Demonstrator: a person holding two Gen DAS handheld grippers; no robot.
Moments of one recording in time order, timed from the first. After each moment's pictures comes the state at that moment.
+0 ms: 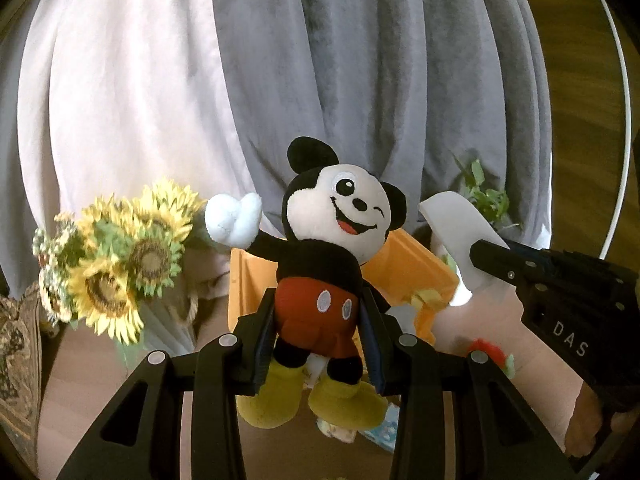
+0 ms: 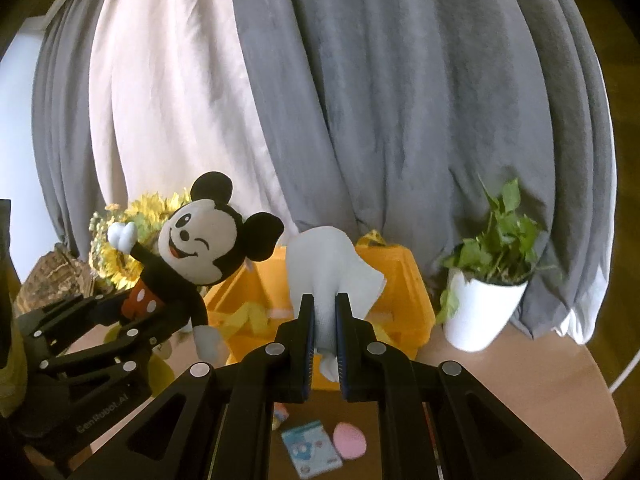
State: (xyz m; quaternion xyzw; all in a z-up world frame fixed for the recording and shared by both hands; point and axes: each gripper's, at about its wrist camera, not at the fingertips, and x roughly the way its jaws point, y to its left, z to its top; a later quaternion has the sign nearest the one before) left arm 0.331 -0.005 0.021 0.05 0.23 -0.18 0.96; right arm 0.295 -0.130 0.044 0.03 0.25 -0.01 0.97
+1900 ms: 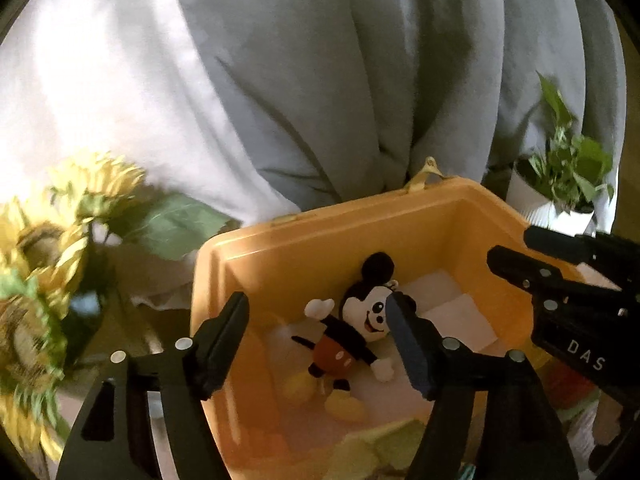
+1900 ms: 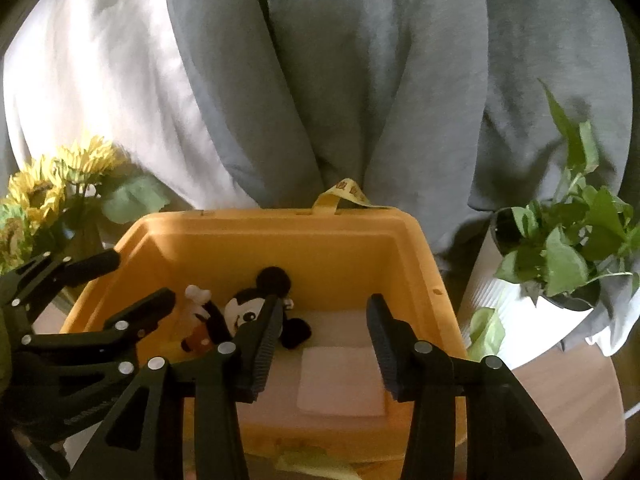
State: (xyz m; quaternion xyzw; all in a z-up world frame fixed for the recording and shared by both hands) left arm 0.499 -0.042 -0.046 0.10 0.32 -0.17 0.93; right arm 0.461 -0.171 -0.044 0.03 0.36 -0.05 0.93
